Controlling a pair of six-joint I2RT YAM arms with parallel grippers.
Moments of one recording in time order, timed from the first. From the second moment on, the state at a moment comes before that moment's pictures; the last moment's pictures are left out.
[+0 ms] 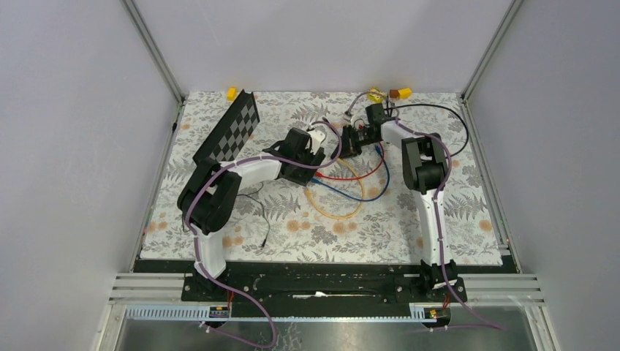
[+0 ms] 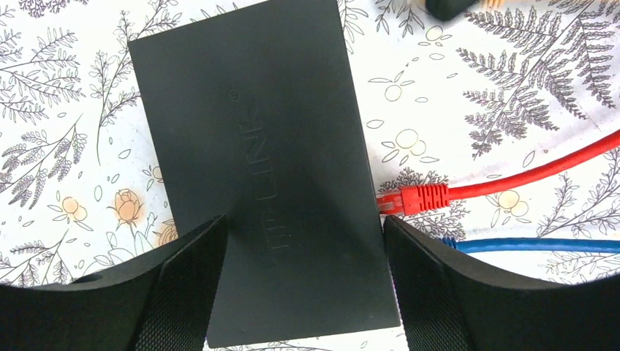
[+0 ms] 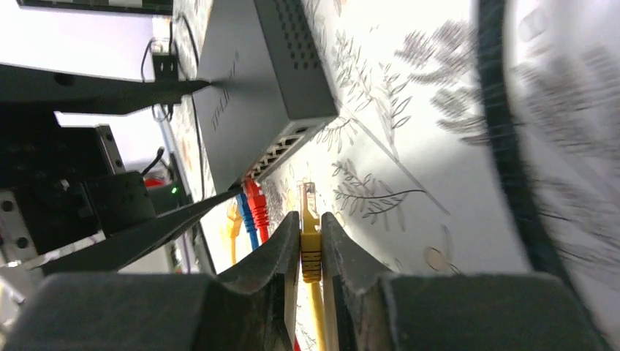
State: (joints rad) left arm -0.58 1.91 1.21 -0.11 -0.05 0.11; right arm 0.24 2.49 1.84 -0.46 -1.07 0.22
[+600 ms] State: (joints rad) left arm -0.56 1.88 1.20 -0.17 0.05 0.13; right arm 0.22 2.24 2.16 -0.92 -0.74 -0.22
